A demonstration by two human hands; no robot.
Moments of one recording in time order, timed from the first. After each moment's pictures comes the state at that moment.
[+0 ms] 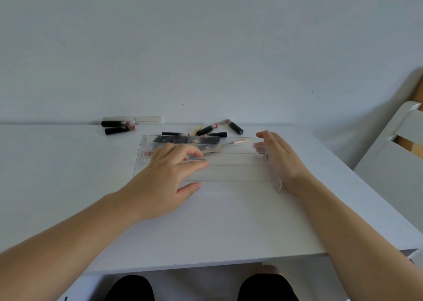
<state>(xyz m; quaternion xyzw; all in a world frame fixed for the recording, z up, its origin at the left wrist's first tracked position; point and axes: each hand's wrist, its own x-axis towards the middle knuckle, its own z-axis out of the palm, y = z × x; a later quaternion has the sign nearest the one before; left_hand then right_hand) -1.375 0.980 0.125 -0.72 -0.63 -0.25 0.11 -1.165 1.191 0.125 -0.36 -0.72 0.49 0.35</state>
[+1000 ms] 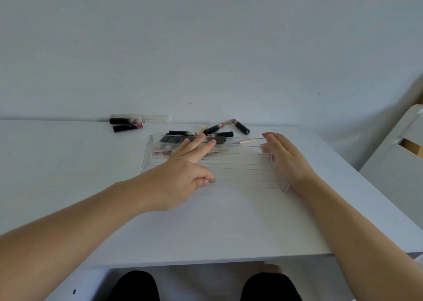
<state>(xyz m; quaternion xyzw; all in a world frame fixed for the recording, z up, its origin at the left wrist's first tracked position) -1.374 0.987 0.144 -0.74 -0.64 -0.20 -0.06 -1.165 1.189 0.126 -0.38 -0.75 0.44 0.32</state>
